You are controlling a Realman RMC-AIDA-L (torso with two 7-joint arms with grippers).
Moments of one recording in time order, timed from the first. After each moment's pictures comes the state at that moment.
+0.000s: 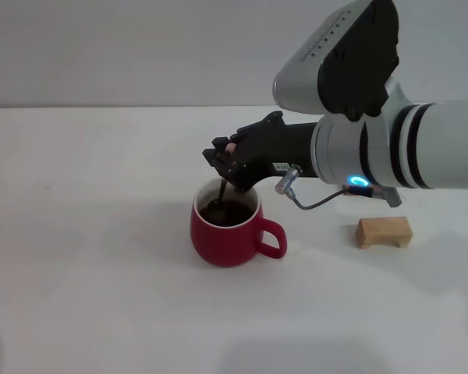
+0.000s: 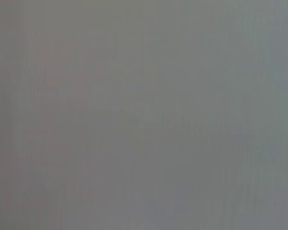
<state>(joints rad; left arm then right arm) -0.49 -2.04 -1.56 -0.21 2.38 0.94 0.00 0.48 2.07 1.32 1.52 -2.32 0.86 -0.59</state>
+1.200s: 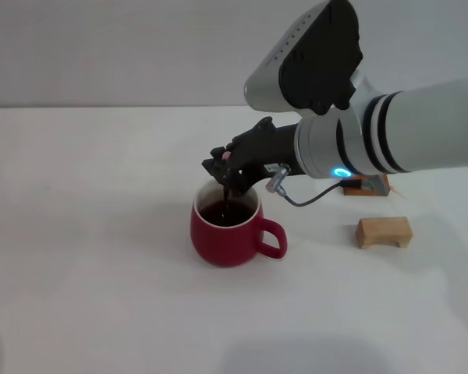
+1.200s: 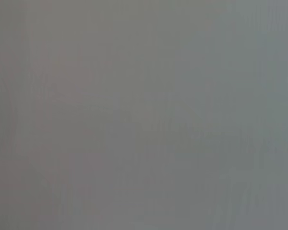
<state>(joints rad) -0.48 -2.04 -1.56 -0.21 2.38 0.96 -0.01 0.62 2.07 1.34 1.40 -2.35 0.93 -0.58</state>
